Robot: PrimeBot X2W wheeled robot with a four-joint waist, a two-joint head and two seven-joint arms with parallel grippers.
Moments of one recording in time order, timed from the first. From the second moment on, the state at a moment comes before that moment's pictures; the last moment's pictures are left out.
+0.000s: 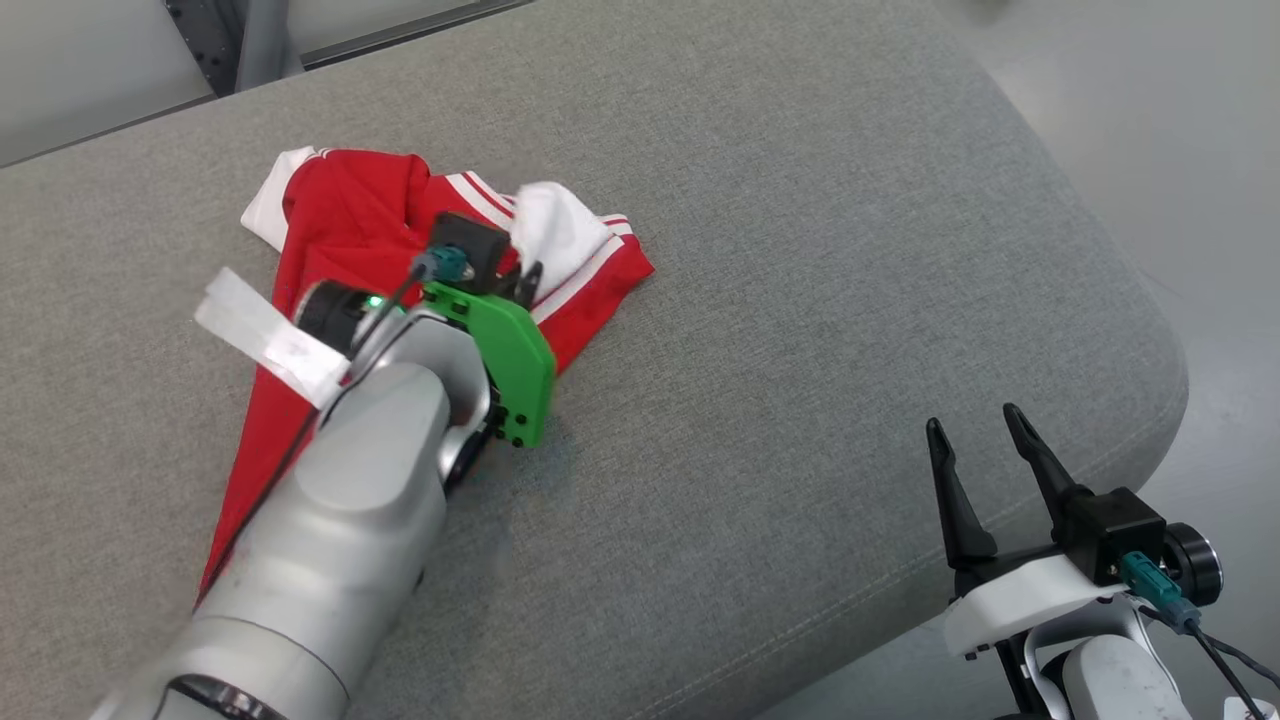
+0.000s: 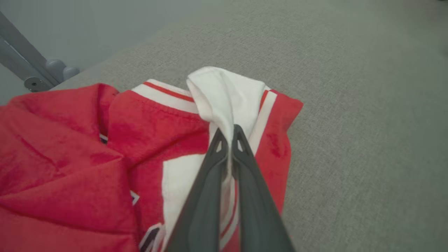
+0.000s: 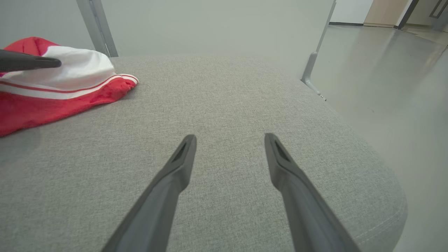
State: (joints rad) left arm -0.94 0.08 -0.73 1.06 -0.52 -0.13 -0.01; right arm -0.09 -0.05 0.03 0.20 0.04 0.13 -0.26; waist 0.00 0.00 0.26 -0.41
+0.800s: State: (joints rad) left arm -0.63 0.05 -1.05 0.63 -0.82 -0.11 -0.23; right arm -0.06 -0.05 0.01 0.20 0.02 0.13 -0.26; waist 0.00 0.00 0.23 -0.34
